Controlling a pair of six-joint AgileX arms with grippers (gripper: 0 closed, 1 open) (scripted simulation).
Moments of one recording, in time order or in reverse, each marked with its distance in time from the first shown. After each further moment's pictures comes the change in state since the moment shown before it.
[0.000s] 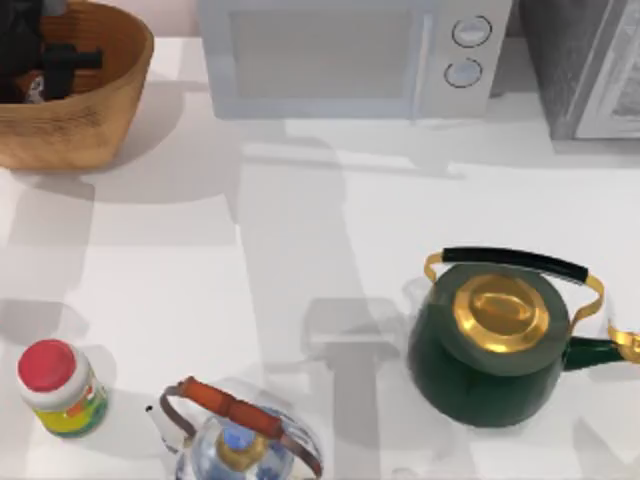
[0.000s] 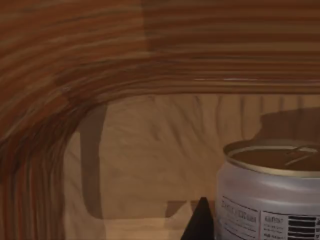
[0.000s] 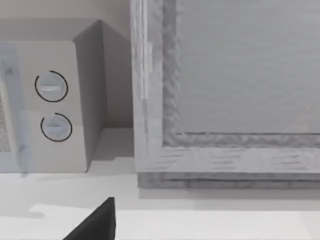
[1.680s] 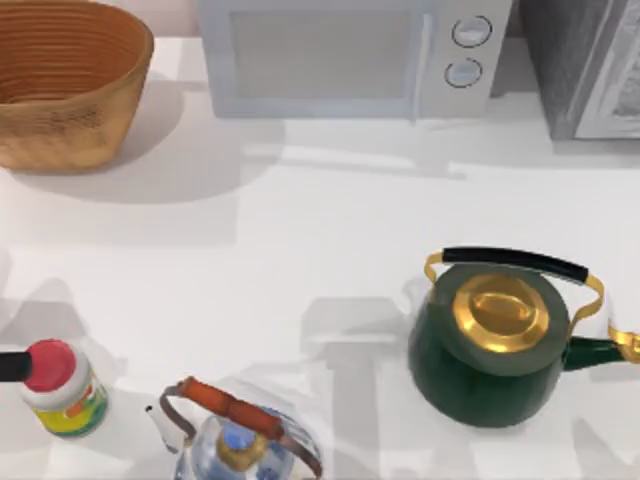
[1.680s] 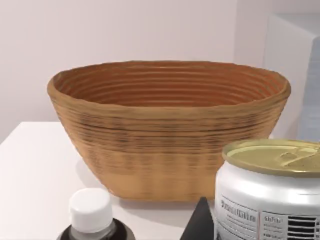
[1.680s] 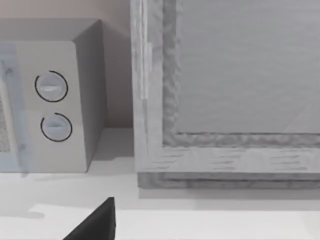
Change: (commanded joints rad) left arm -0.048 -2.610 -2.491 1.178 -0.053 -0.067; right arm 0.000 0.000 0.000 0.000 0.000 0.000
